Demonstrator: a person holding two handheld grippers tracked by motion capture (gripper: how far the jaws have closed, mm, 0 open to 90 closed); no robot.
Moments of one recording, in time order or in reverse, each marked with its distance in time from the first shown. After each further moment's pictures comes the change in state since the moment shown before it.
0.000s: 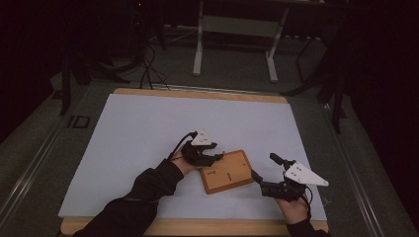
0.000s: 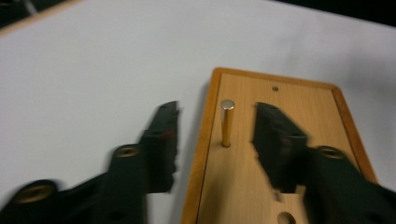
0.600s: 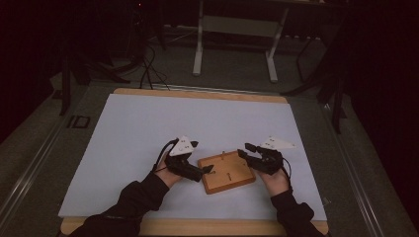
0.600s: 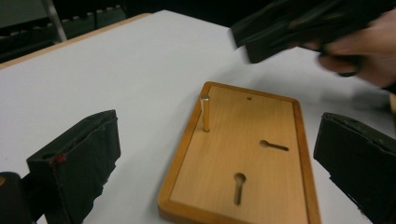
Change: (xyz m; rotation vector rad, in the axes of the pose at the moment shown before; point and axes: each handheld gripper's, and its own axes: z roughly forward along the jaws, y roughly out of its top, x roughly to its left) left arm -0.022 -0.019 -0.057 -0.129 0.038 -0.043; right arm -0.029 0.003 0.088 0.242 0.076 0.089
